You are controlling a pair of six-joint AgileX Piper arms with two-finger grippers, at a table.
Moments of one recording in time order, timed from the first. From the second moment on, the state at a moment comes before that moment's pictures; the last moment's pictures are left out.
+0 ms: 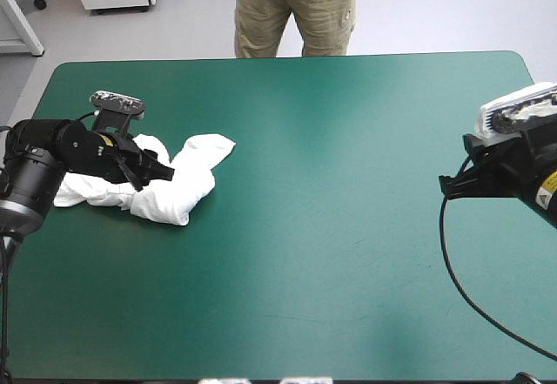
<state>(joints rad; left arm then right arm) -0.13 1.34 -1.31 -0.08 1.06 0.22 0.53 0.91 -1.39 -0.37 1.06 0.17</state>
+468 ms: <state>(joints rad) 0.01 1.47 -1.21 -0.01 0.88 0.11 0.53 0.73 -1.39 -0.40 1.16 0.23</state>
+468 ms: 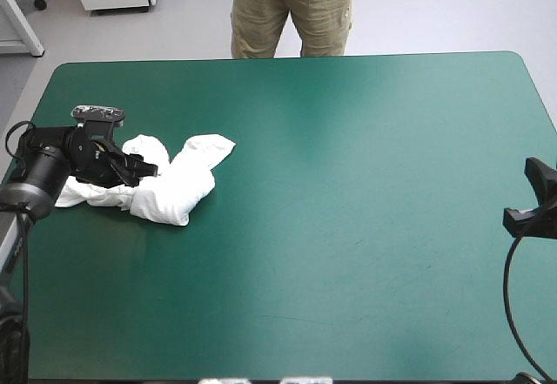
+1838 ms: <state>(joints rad) -0.69 1.80 -1.26 -0.39 0.74 0.40 0.53 0.72 -1.39 -0.38 1.19 0.22</state>
